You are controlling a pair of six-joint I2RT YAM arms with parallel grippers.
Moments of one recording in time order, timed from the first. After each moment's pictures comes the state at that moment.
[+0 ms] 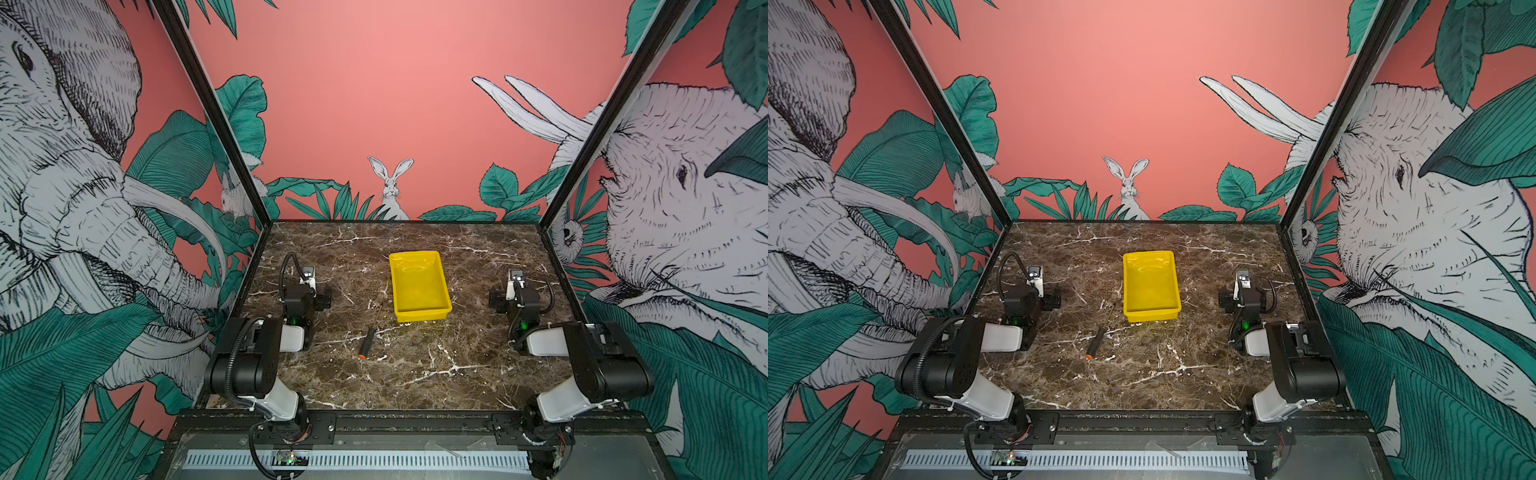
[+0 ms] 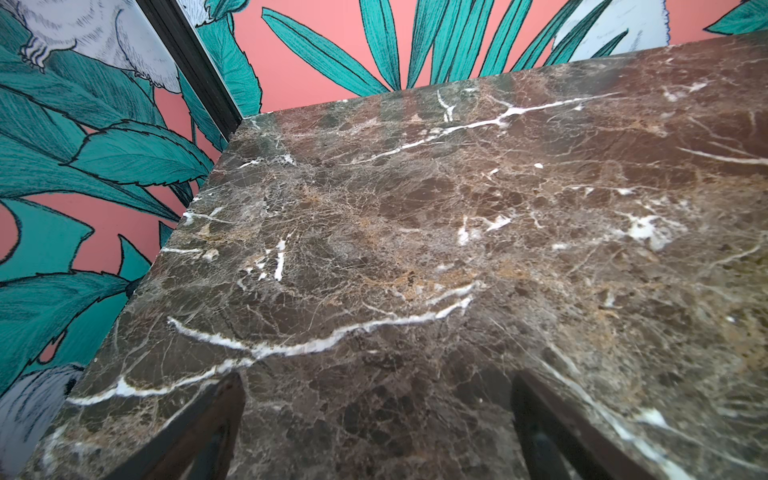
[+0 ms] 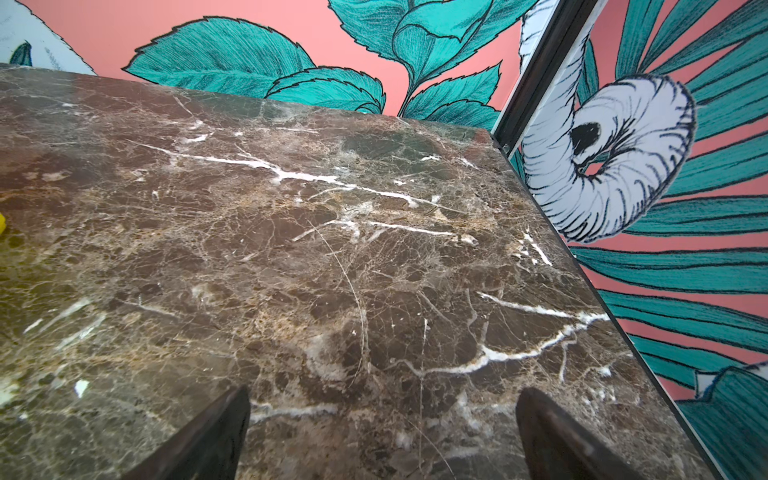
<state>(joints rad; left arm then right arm) -0.06 1.57 0.39 0.79 -0.13 0.13 0.07 1.55 0.36 0.82 0.22 -0.10</state>
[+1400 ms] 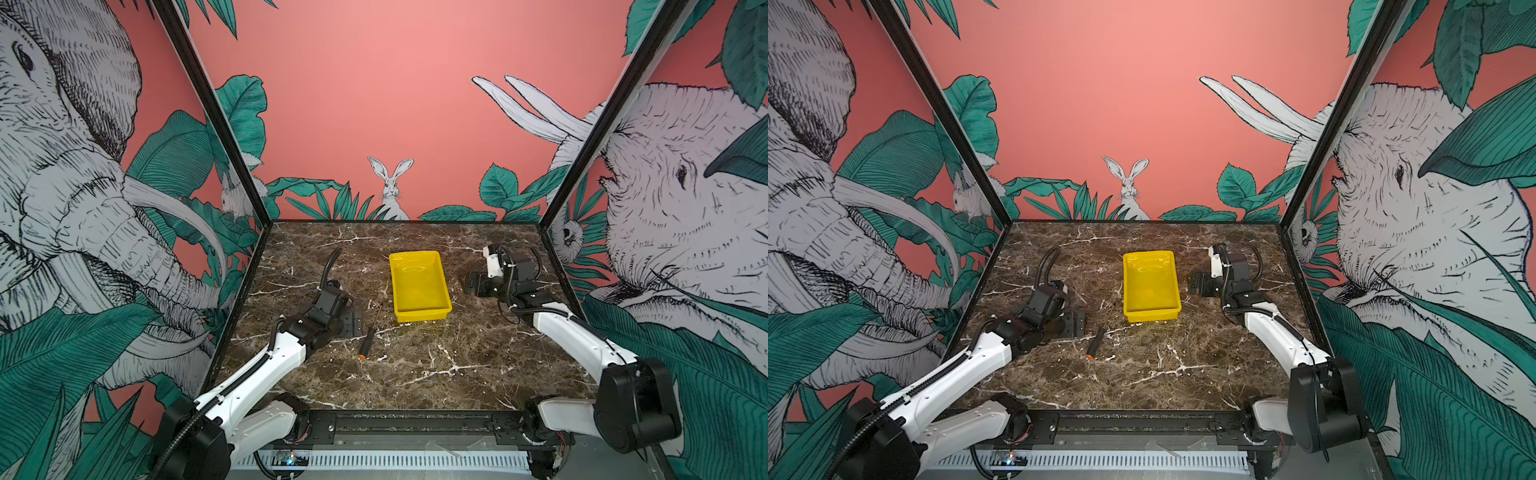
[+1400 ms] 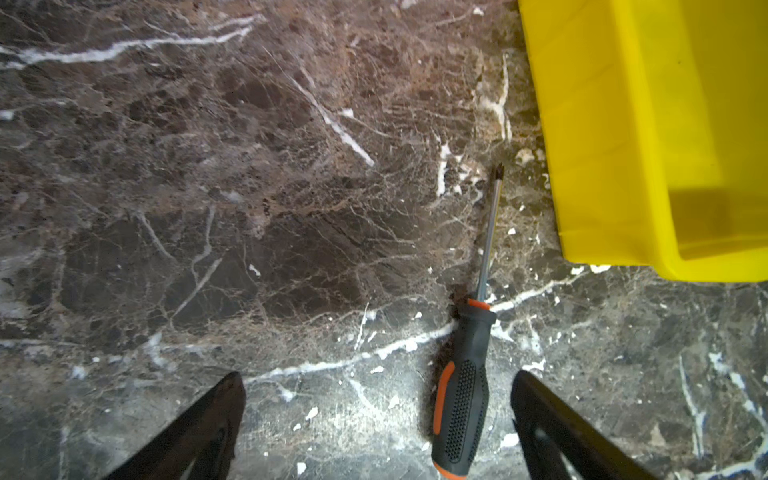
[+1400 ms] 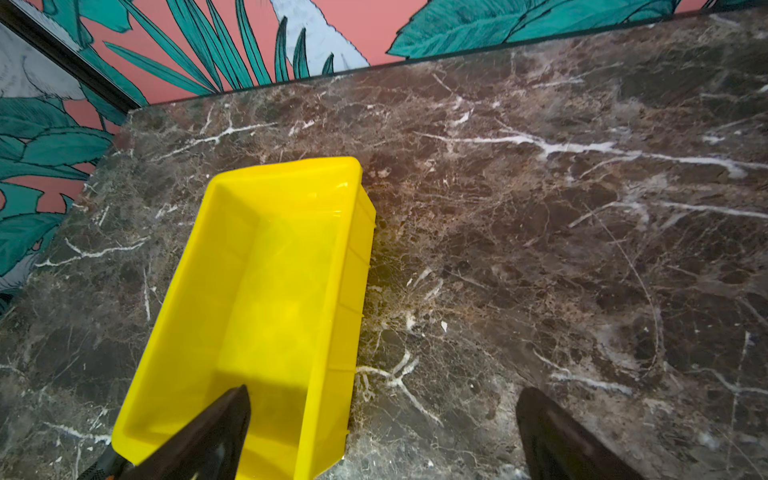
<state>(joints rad) -0.55 1.07 0.69 -0.62 -0.15 -0.47 0.24 1.32 0.83 -0.16 -0.22 0.23</state>
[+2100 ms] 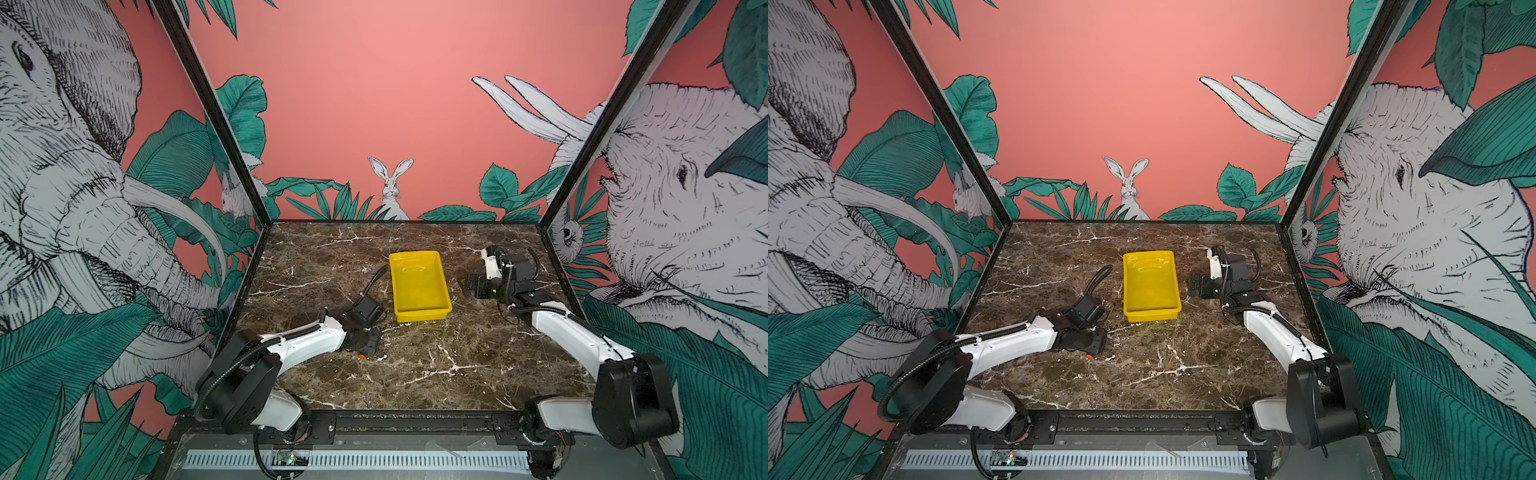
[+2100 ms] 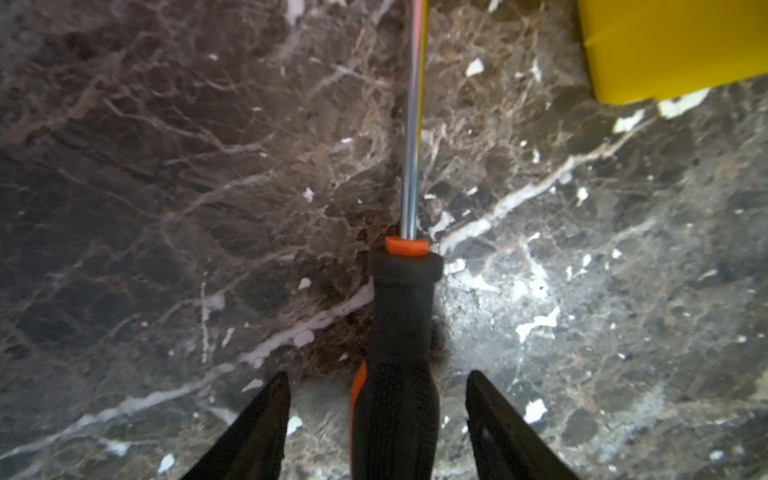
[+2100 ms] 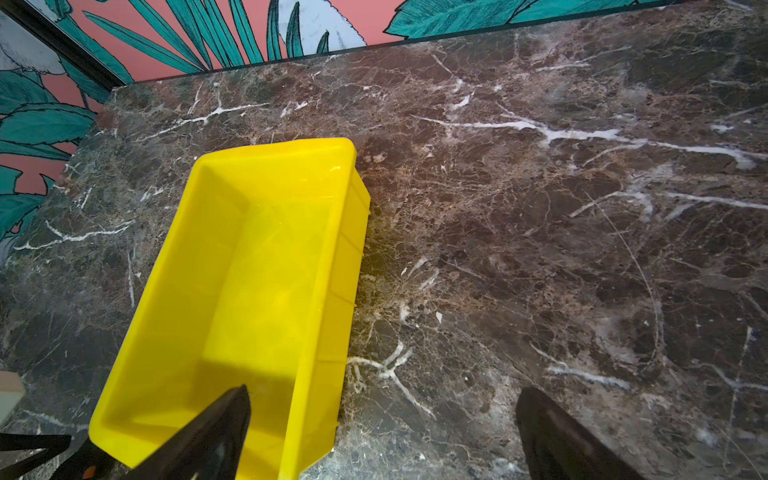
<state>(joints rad) -0.75 1.45 0.72 -0.54 -0.09 -0.47 0.23 1.33 0.82 -0.16 -0.21 0.20</state>
